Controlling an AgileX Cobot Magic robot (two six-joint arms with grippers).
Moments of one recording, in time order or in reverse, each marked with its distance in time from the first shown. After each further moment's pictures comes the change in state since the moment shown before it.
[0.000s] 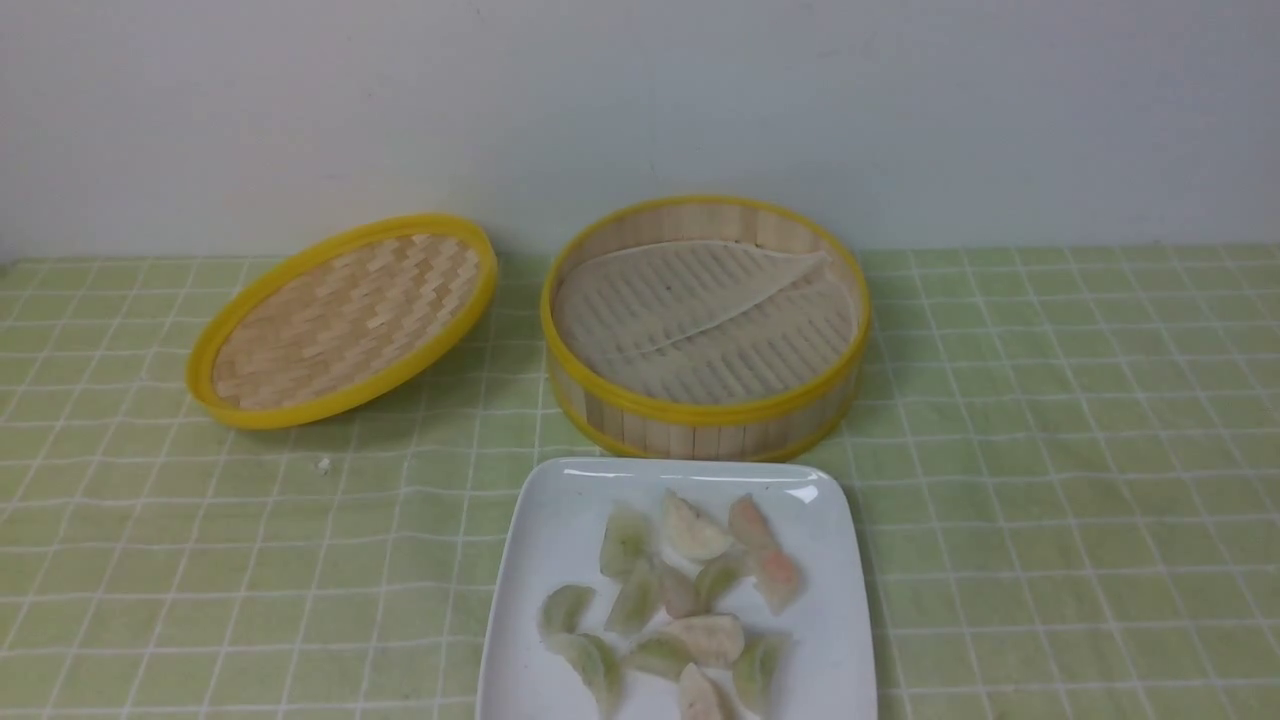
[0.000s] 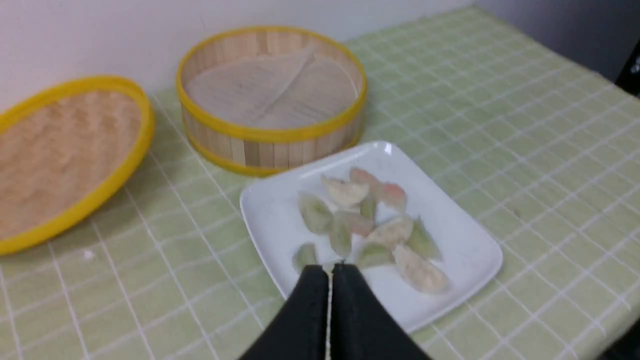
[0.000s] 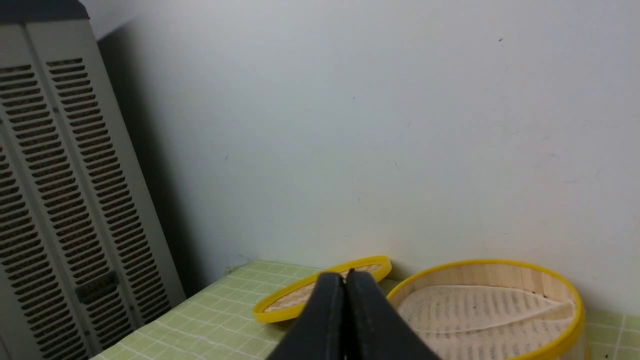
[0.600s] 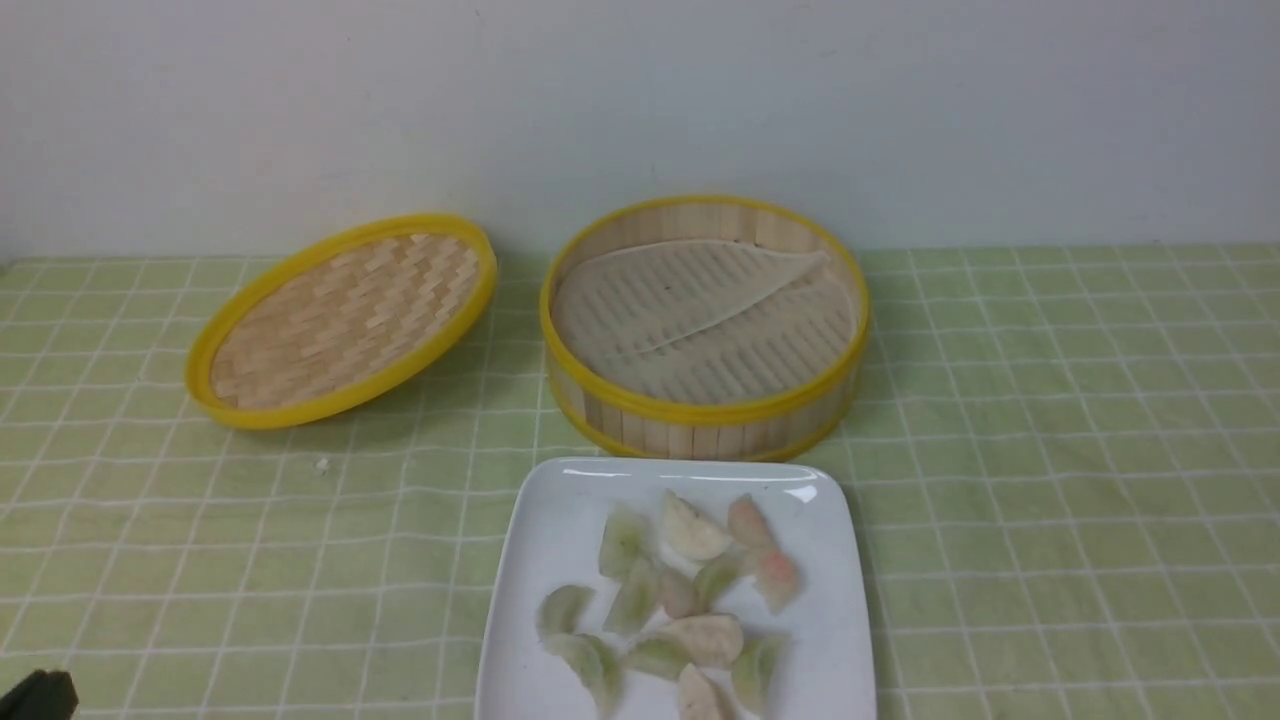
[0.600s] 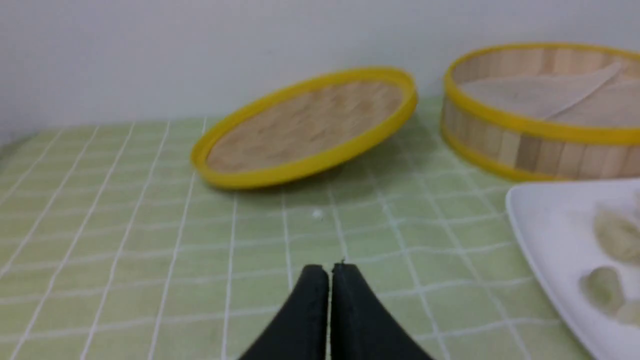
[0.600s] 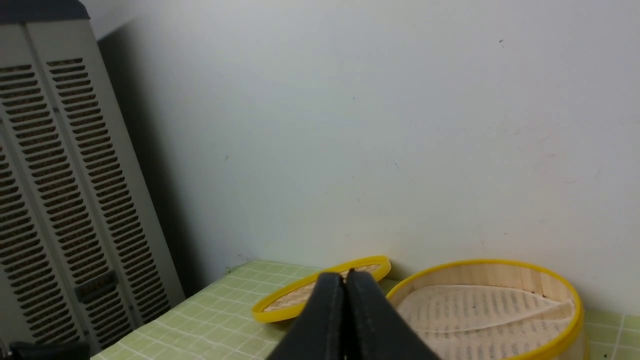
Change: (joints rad) right arm 0.000 0.000 0.000 -0.001 0.000 0.000; left arm 0.546 -0.201 0.664 -0.038 -0.524 0.131
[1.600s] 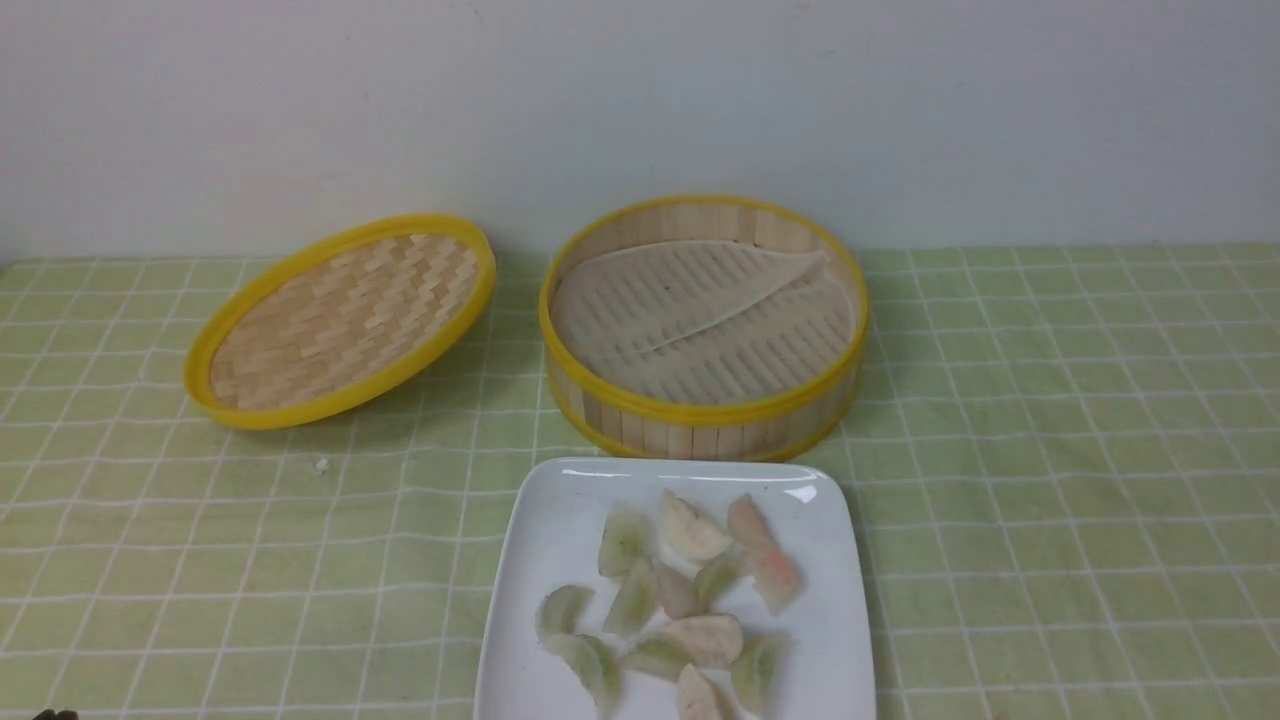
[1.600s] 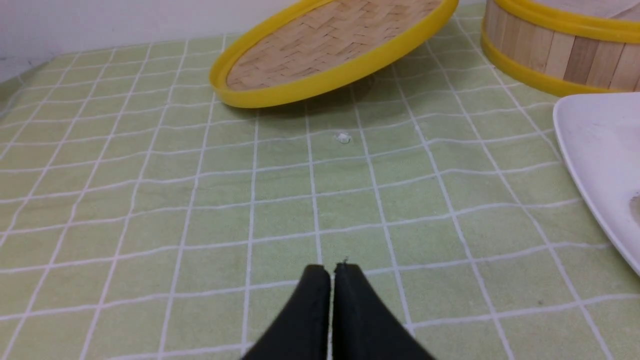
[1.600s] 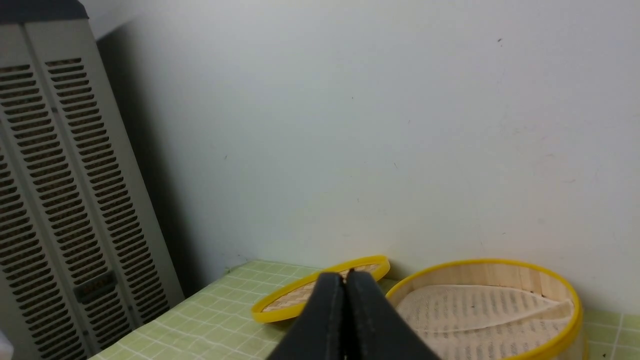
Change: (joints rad) right arm 0.000 0.000 0.000 0.000 0.000 0.000; left arm 0.013 0.000 0.014 0.046 0.071 0.001
